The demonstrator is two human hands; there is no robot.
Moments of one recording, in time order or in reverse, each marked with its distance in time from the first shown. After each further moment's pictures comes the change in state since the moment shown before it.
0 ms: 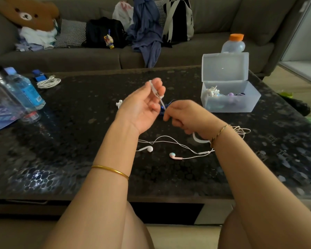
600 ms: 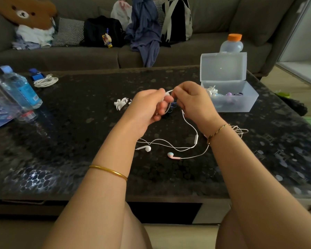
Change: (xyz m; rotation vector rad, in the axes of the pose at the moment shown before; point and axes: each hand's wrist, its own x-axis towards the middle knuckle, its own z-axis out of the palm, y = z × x) left_hand 0.000 -0.009 0.007 0.782 0.024 0.113; right_hand 0.012 0.003 -0.005 0.182 0.421 -0.221
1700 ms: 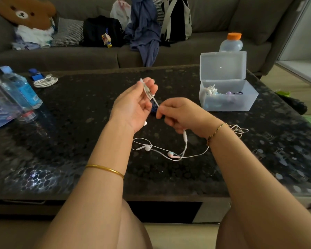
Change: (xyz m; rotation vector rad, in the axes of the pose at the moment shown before) left_hand 0.004 -0.002 -0.017 -0.727 0.074 -0.059; right_hand -0.013 -0.006 0.004 -0.096 -0.486 0.153
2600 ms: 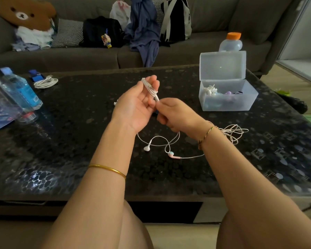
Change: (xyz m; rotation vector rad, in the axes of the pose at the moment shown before) left_hand 0.001 -0.001 0.003 -0.090 -0.042 -0.016; right_hand 0.007 -0.006 0.016 -0.019 0.116 -0.035
